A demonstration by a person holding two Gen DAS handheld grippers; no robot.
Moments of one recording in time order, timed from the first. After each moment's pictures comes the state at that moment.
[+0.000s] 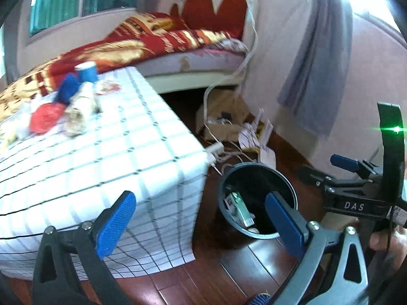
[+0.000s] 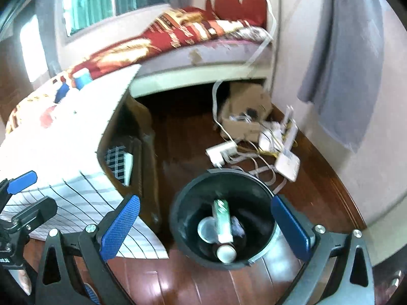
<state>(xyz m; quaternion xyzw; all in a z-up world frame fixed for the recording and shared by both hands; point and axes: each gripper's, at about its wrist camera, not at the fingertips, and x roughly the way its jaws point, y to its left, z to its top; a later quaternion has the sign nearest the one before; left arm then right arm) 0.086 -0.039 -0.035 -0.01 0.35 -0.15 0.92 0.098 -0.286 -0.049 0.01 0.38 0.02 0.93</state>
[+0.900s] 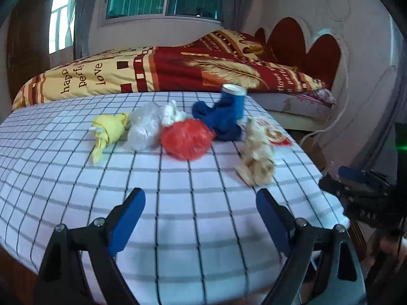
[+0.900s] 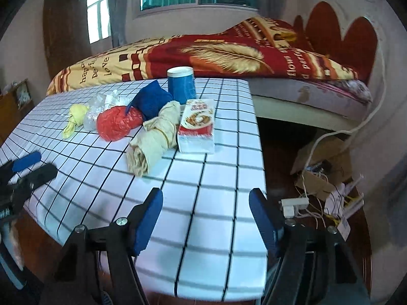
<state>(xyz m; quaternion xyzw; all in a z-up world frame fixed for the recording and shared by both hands) 0.154 0.166 -0.020 -0.08 0.32 0.02 0.94 0.227 -0.063 -0.018 -0.09 0.37 0.19 0.91</state>
